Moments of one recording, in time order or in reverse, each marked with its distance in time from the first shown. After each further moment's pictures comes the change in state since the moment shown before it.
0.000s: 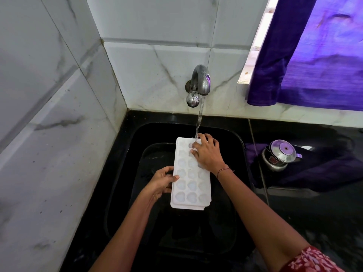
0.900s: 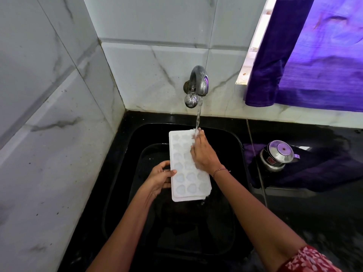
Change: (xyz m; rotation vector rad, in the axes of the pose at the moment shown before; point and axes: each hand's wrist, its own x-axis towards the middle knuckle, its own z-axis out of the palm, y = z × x) left_hand 0.012 0.005 -0.003 -0.088 0.004 0.054; right_hand 0.003 -0.009 -0.002 0.317 0.042 0.025
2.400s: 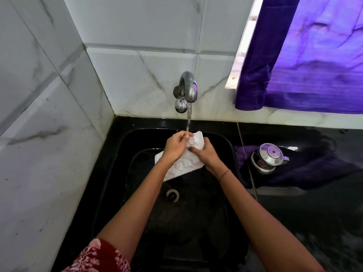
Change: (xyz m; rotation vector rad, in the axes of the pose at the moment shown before) left_hand 0.052 0.084 0.073 0.557 0.082 0.531; right_hand -0.003 0.007 -0.036 0.995 0.056 0.446
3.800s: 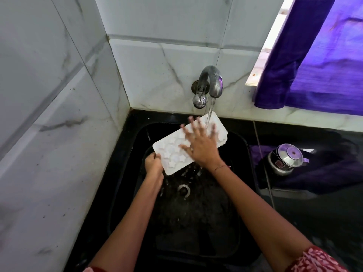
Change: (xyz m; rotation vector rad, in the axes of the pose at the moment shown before) left_hand -0.041 -0.096 -0.038 -0.718 0.563 -0.528; right_hand 0.019 -0.001 0.051 -1.481 0.014 -0.663
